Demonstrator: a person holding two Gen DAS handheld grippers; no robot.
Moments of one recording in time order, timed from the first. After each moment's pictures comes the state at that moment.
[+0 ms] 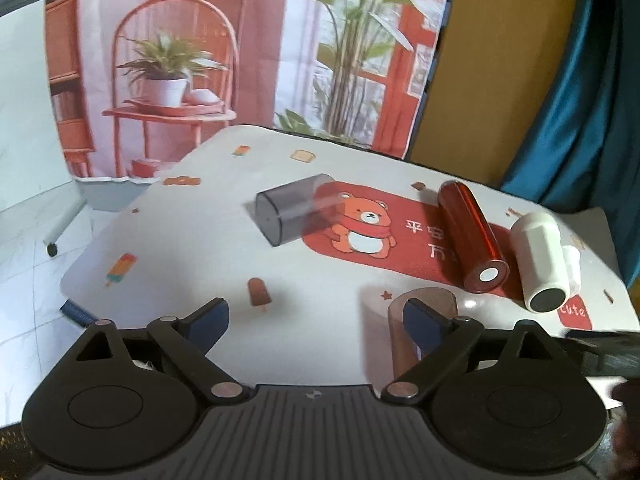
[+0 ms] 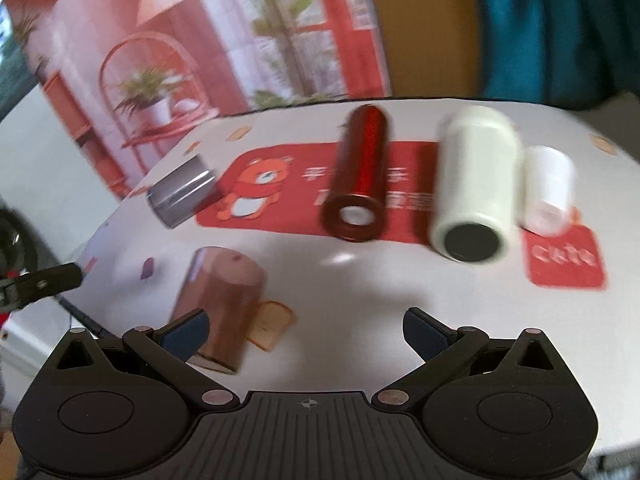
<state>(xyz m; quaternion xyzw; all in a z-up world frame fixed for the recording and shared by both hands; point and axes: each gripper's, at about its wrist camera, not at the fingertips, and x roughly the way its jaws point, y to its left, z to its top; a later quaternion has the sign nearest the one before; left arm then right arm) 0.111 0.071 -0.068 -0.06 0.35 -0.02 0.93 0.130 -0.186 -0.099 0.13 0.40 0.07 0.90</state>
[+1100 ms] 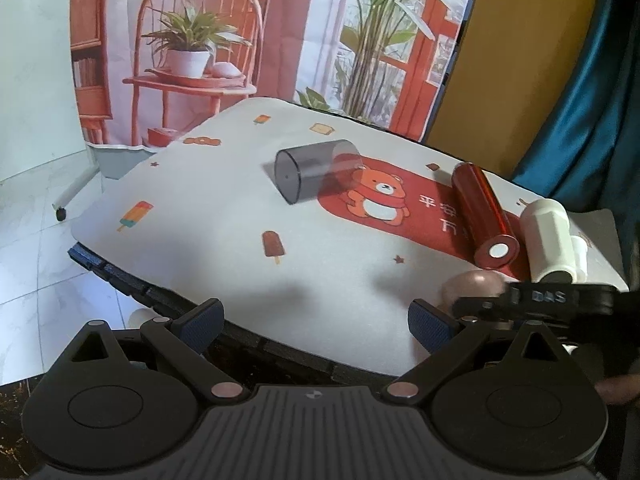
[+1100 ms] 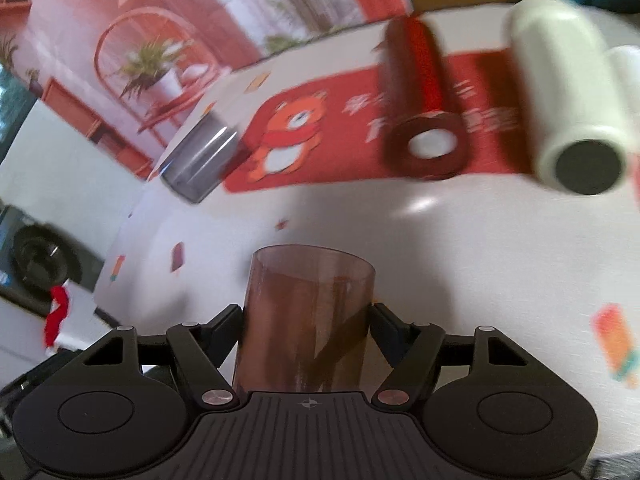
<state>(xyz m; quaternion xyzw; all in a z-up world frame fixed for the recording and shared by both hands) 0.088 0.073 -0.094 -0.08 0.38 0.00 0.92 0.164 -0.172 -0.141 0.23 0.45 0.10 0.86</state>
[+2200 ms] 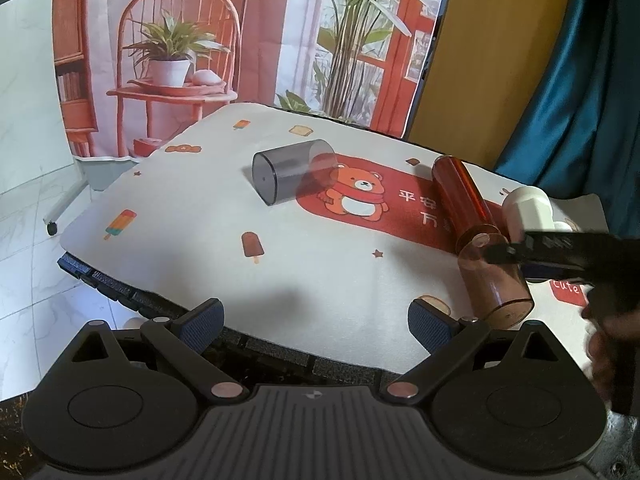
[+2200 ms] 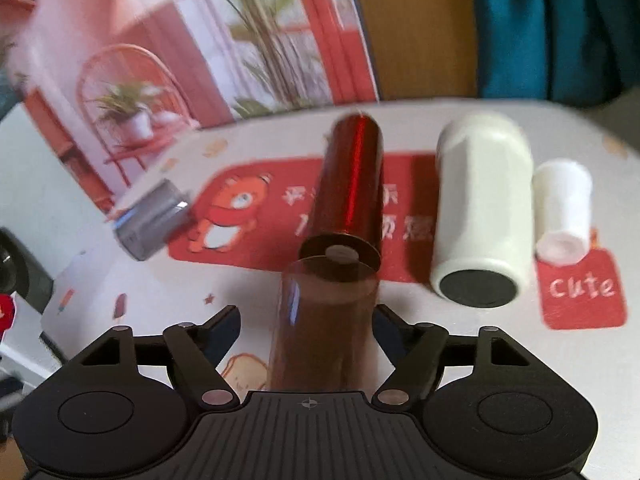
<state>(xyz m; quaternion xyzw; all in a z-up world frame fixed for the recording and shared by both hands) 0.085 0.064 -0.094 -0.06 0.37 -0.02 0.93 0.184 -0.210 -0.115 0.16 0.41 0.04 0.90</state>
